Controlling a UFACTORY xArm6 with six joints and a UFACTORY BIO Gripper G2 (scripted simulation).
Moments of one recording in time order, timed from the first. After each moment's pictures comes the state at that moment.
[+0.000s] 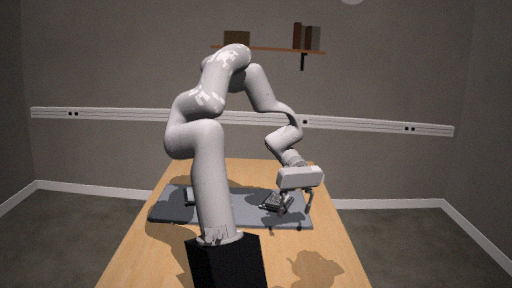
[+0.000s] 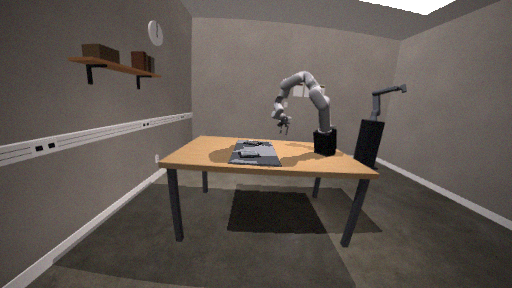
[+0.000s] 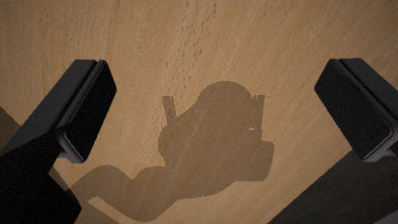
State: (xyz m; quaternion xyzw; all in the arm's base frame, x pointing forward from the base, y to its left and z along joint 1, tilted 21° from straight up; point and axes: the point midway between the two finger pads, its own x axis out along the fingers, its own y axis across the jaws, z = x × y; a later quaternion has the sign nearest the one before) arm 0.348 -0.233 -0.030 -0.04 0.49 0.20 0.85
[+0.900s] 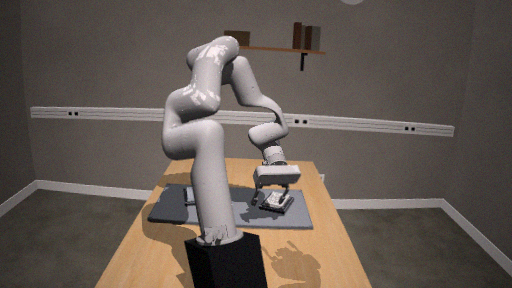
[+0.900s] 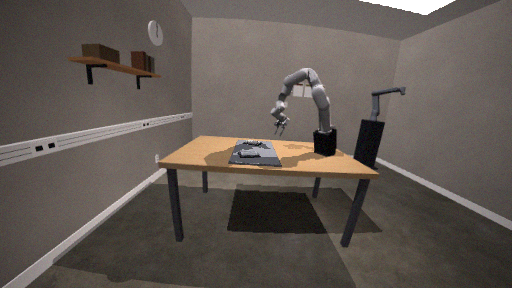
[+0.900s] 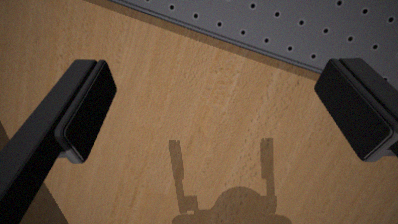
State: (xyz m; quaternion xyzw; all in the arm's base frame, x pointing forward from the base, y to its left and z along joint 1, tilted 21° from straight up) arm 0.415 -0.144 0.010 0.02 0.34 0.19 0.92
